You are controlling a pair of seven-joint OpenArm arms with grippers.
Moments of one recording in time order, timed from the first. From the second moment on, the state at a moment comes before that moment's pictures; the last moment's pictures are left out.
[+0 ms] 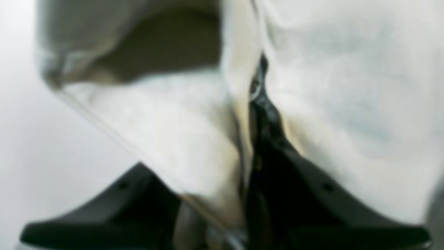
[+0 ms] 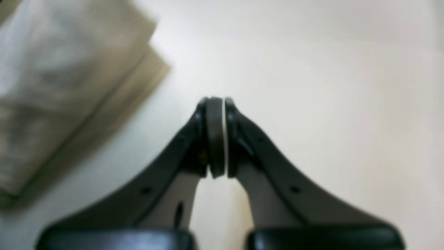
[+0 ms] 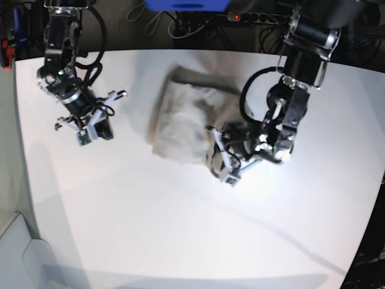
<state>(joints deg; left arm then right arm) -16.5 -10.8 23.1 73.5 -22.4 -10.6 60.5 -12.8 6.5 14.3 97.9 2.6 34.8 -26.3</state>
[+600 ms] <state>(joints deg) -29.7 -5.4 58.2 62.2 6.1 -8.9 38.3 -15.3 5.9 27.3 99.4 2.7 34.9 -26.3</state>
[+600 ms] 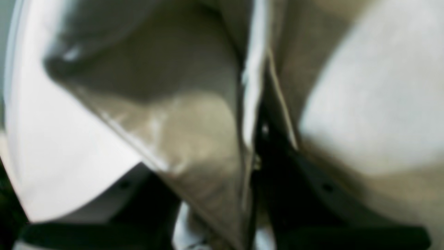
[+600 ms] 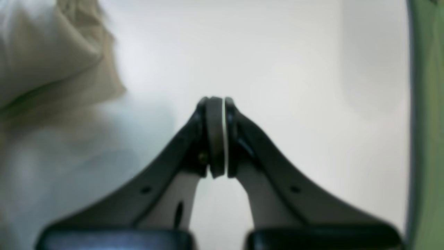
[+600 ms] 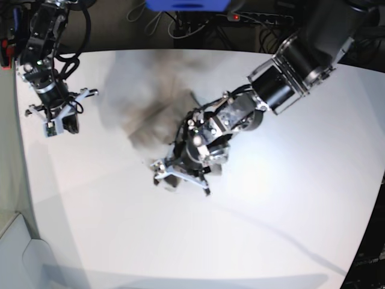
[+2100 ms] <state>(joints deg) -38.2 -0.9 59.4 66.4 20.7 -33.0 45.9 -17.5 4.6 34.9 99.6 2.7 34.9 -26.3</state>
